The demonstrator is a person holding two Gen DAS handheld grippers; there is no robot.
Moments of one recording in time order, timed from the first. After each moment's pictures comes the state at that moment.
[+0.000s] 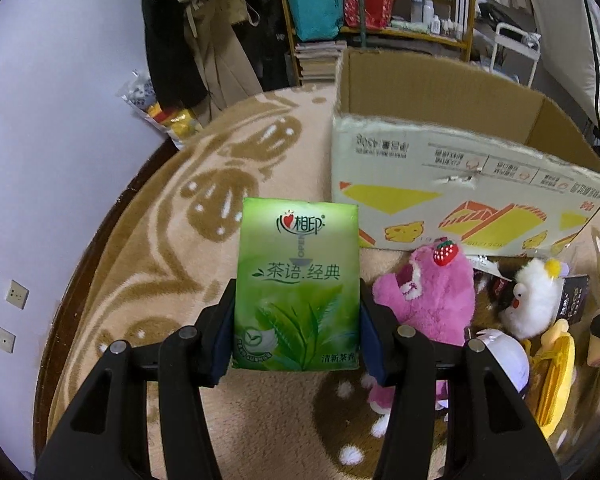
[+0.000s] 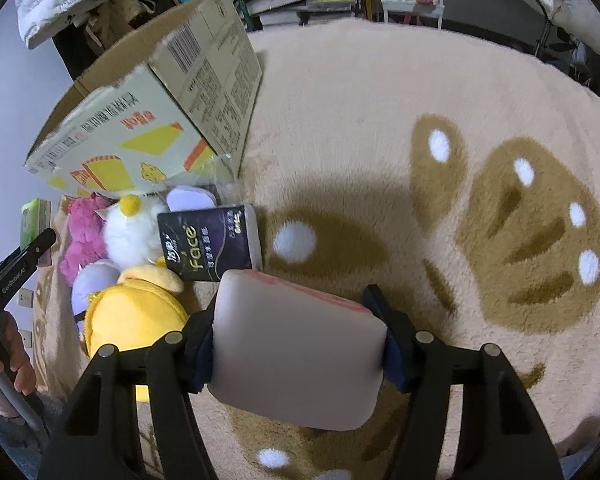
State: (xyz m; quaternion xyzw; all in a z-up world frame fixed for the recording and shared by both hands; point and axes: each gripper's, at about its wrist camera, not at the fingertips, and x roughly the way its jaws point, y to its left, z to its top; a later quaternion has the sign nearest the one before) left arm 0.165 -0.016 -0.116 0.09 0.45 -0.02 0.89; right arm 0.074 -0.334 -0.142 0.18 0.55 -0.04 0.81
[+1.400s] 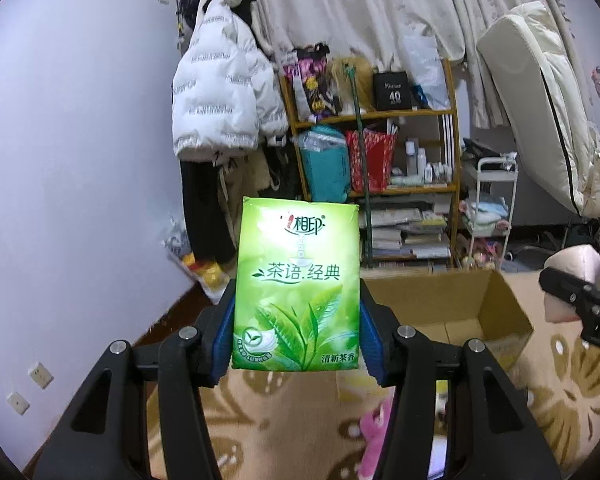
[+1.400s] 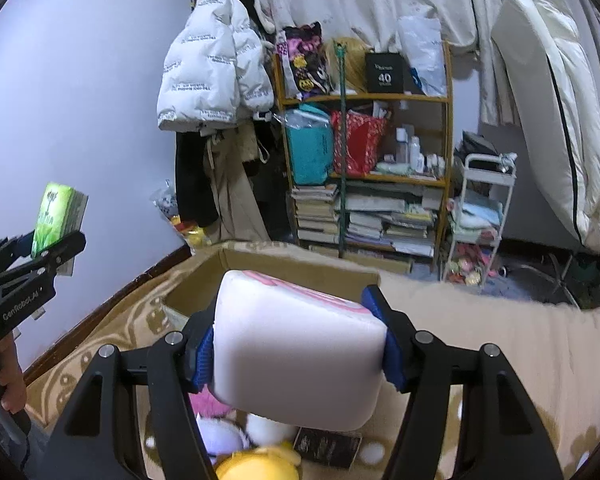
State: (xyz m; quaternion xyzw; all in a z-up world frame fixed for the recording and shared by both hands) left arm 0.116 -0.023 0.053 0.10 0.19 -0.03 0.98; right arm 0.104 -0.242 0.023 0.04 0.25 0.04 0.97
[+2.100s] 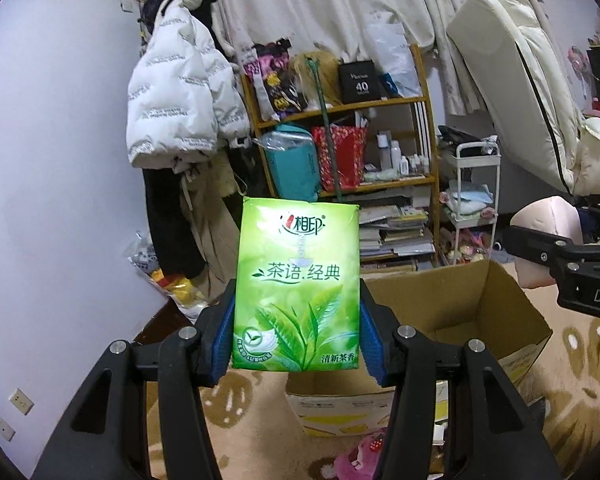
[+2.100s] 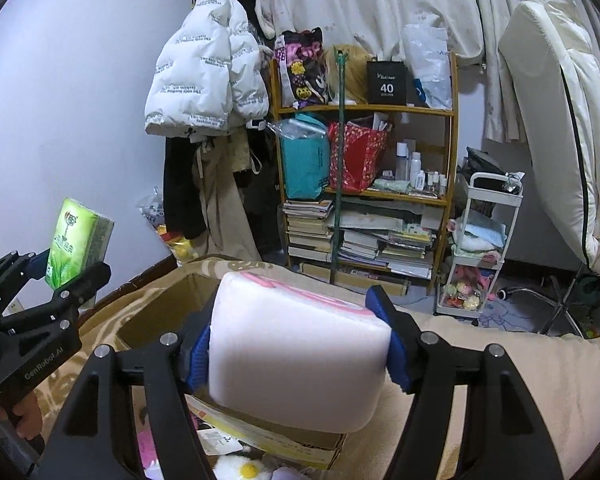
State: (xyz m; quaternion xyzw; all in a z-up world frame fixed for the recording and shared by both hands) left arm 0.173 -0.069 -0.004 0.12 0.19 -0.07 0.97; right arm 0.160 -0.249 0.002 0.03 0.23 0.03 0.97
